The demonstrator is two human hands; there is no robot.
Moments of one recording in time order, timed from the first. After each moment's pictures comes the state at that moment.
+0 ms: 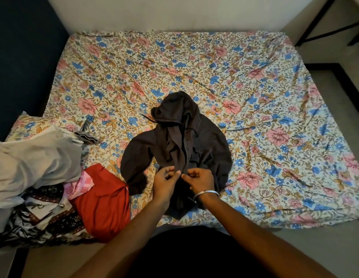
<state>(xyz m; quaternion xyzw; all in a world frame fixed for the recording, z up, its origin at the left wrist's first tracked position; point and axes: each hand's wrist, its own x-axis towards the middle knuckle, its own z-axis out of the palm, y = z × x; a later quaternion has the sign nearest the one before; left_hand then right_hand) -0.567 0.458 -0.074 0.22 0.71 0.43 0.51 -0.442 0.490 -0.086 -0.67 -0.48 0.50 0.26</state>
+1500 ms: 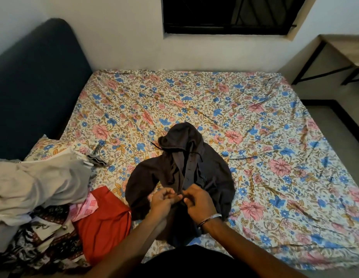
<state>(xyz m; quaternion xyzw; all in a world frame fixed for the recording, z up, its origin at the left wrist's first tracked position) -0.582 0.457 -0.039 0.18 0.65 0.48 0.56 -0.440 0.491 -0.032 -0.53 -0.75 0.37 0.18</state>
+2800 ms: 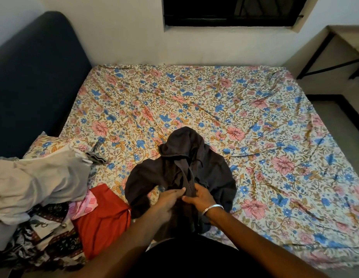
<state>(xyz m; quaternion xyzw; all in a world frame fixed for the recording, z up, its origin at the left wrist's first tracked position) -0.575 0.489 -0.041 0.05 0.63 0.34 0.69 -0.435 0.523 -0.071 -0.55 -0.50 0.64 0.18</state>
